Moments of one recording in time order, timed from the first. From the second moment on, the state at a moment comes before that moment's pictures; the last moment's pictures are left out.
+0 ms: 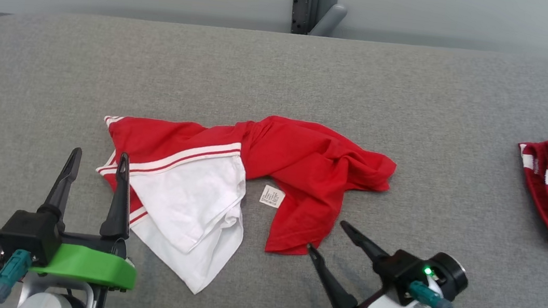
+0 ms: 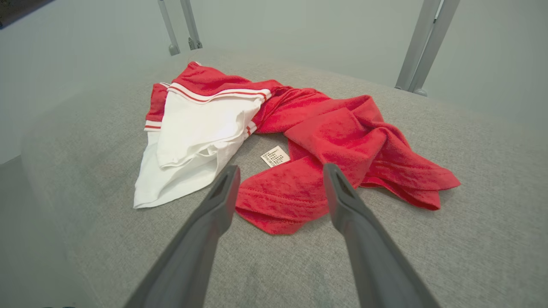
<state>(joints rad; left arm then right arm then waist) -0.07 0.28 -0.26 -0.03 -0.39 0.17 -0.21 -0.16 -0.25 0.55 0.09 0.24 0.13 -0.06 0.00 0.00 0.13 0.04</state>
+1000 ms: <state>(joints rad) -0.16 0.23 -0.27 0.07 -0.38 0.13 -0.26 -0.39 -0.38 0.77 0.29 0.60 0.13 -0.07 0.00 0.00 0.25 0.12</state>
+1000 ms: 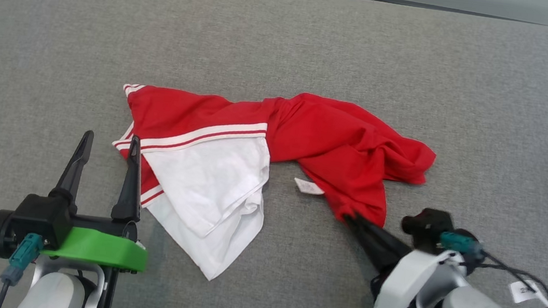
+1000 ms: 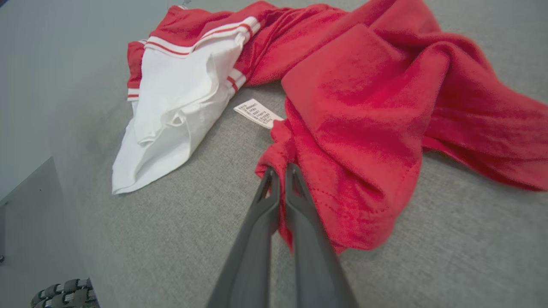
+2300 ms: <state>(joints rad) -0.15 0.29 -0.26 0.01 -0.38 0.17 -0.22 -0.10 -0.42 0.29 0.04 0.43 0.13 -0.24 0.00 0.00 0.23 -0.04</state>
